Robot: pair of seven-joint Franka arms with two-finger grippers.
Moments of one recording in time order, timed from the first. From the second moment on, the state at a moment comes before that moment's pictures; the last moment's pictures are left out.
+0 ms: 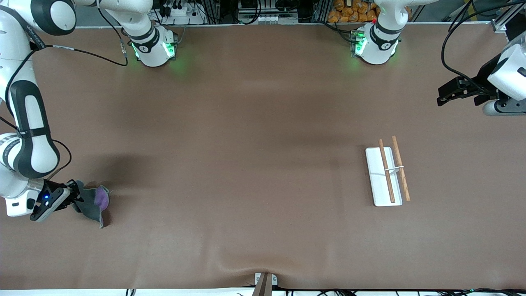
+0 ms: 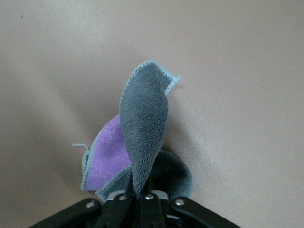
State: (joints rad) left arm 0.06 0.00 -0.15 -1.55 -0.01 1.48 -0.10; right arm -0.36 0.77 0.10 -1.45 0.16 2.23 -1.29
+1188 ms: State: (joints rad) left arm 0.06 0.00 -0.15 -1.55 -0.01 1.48 -0.10; right arm -0.23 0.65 0.13 -1.33 0.30 1.76 -0.64
